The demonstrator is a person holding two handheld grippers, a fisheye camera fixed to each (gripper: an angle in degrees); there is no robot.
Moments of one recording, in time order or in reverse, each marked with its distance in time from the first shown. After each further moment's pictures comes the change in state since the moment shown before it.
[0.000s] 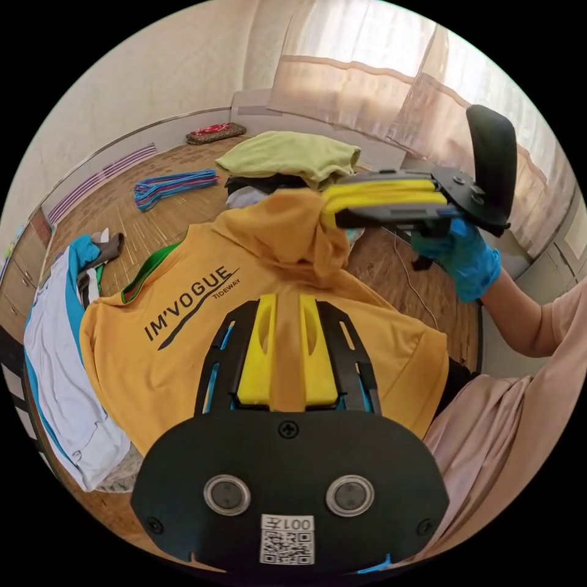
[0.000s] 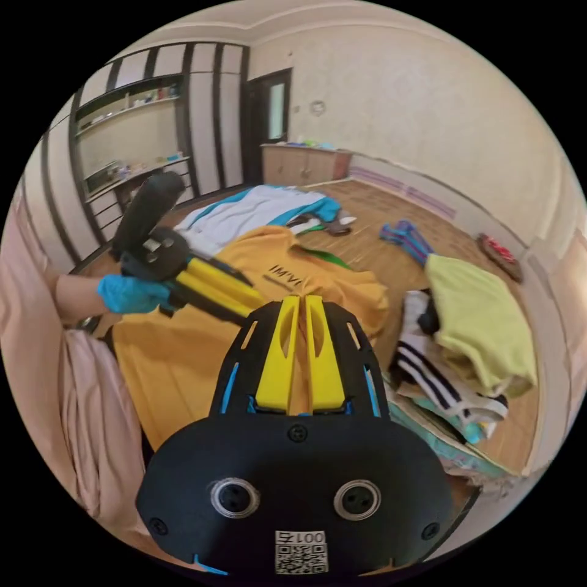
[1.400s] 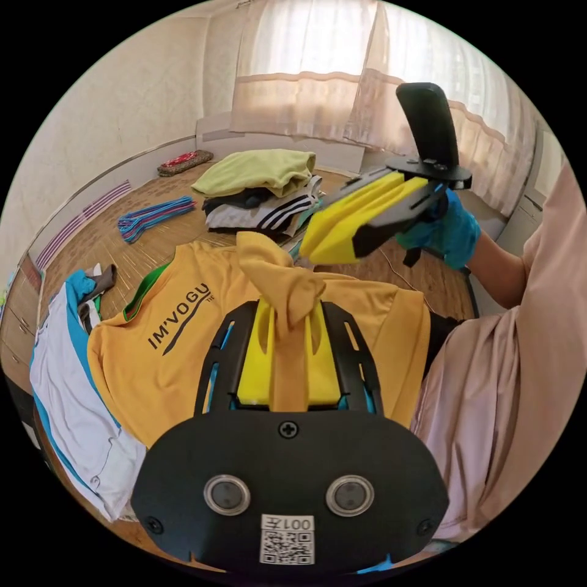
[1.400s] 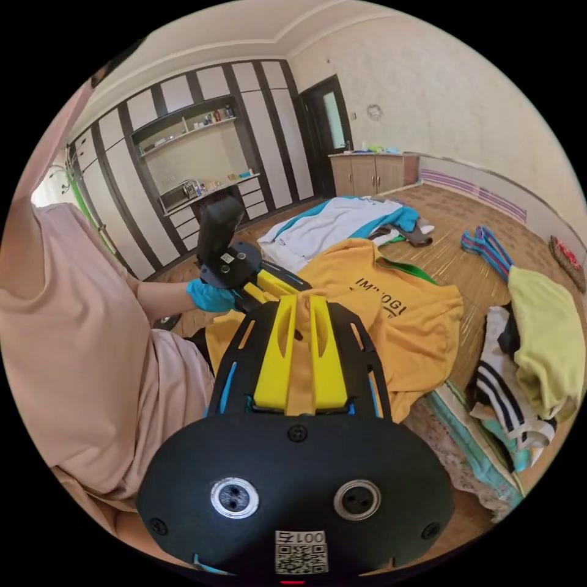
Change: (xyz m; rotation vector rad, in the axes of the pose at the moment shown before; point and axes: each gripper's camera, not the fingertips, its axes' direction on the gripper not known) left arm 0.017 0.073 -0.038 0.073 0.046 0.195; right arm -0.039 -0.017 -0.029 0.087 -0.362 -0.031
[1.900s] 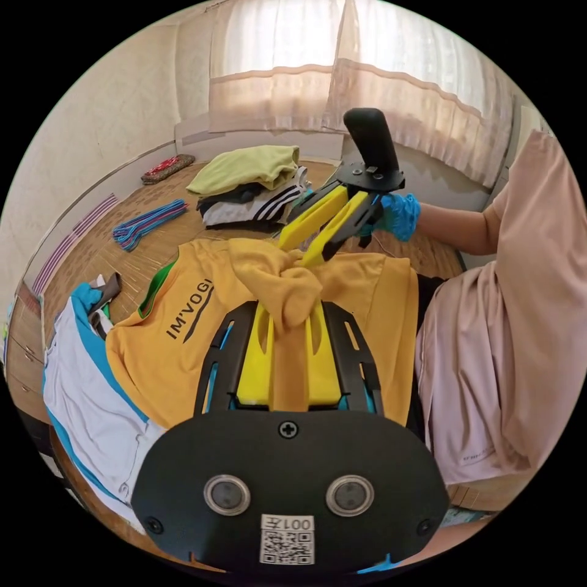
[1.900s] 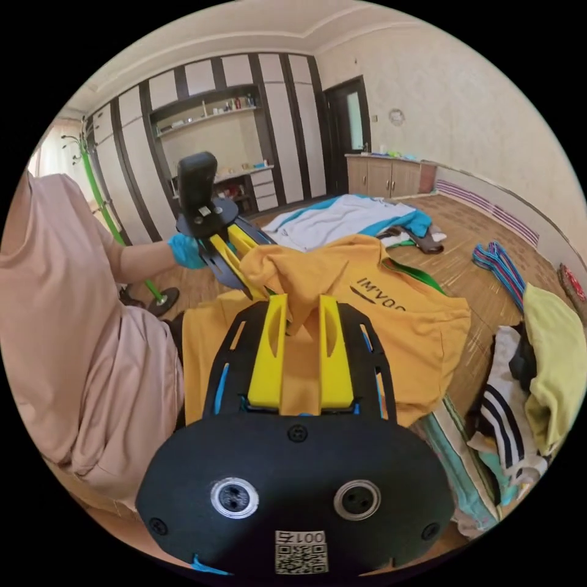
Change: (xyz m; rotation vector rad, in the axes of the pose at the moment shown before) left arm -0.009 0.027 -0.038 -0.045 0.014 0.110; right arm 0.005 0.013 0.045 0.006 -0.020 -0.103
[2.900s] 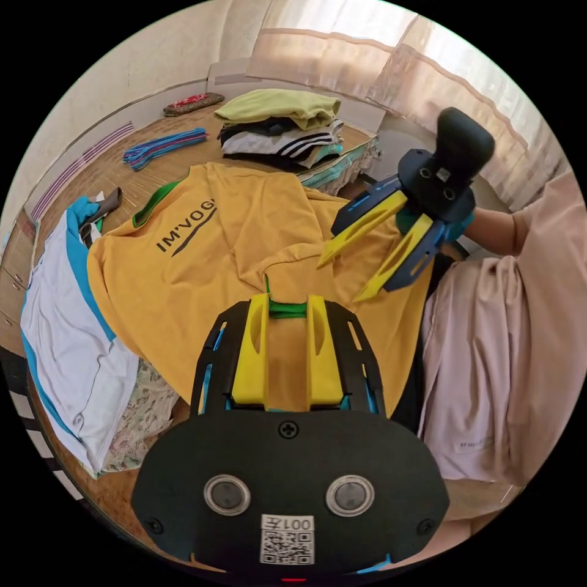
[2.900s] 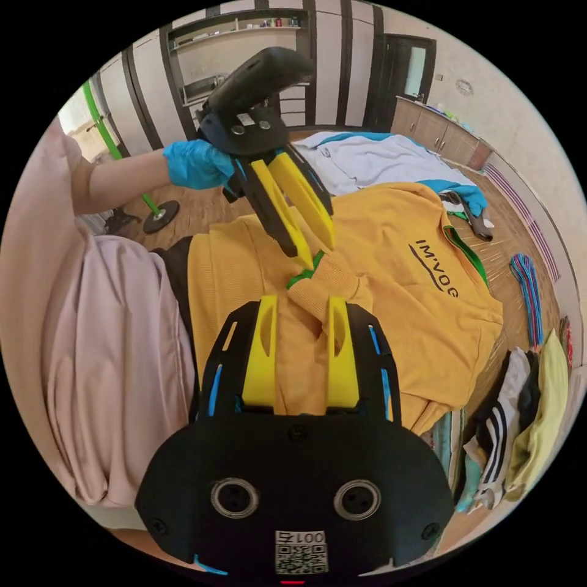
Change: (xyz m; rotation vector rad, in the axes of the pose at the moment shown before) left arm -0.022 0.007 0.018 -0.201 0.043 -0.226; right arm -0.077 -0.007 0.124 -0.434 0.031 -0.186
